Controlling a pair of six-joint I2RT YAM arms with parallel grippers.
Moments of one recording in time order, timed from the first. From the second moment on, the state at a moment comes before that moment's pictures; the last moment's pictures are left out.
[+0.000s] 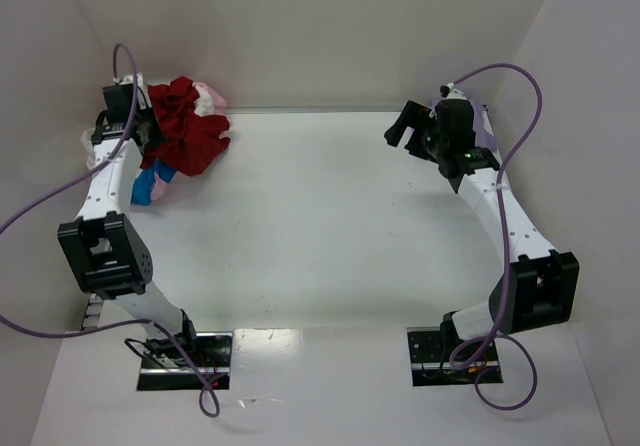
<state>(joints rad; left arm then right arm) 0.24 1.71 1.54 -0.50 -0.07 -0.05 0.16 1.41 1.26 -0.32 -0.07 0.51</state>
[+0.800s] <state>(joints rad) -0.21 1.50 2.01 -0.67 0.68 -0.10 0.15 1.28 1.23 -0.29 -0.13 0.51</state>
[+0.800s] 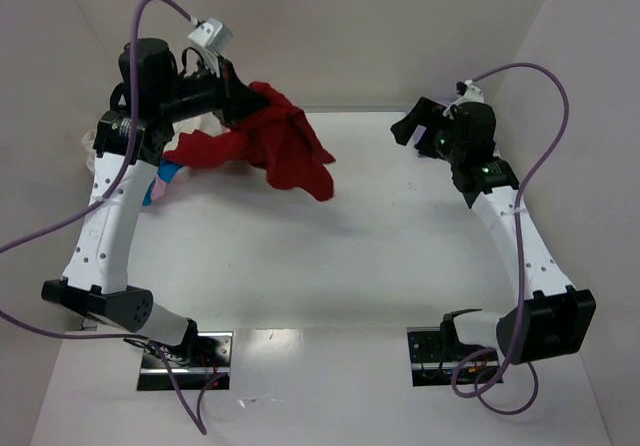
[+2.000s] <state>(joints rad) -0.35 1.63 1.85 -0.62 0.73 -0.12 0.47 1.25 1.10 -0.04 -0.28 0.36</state>
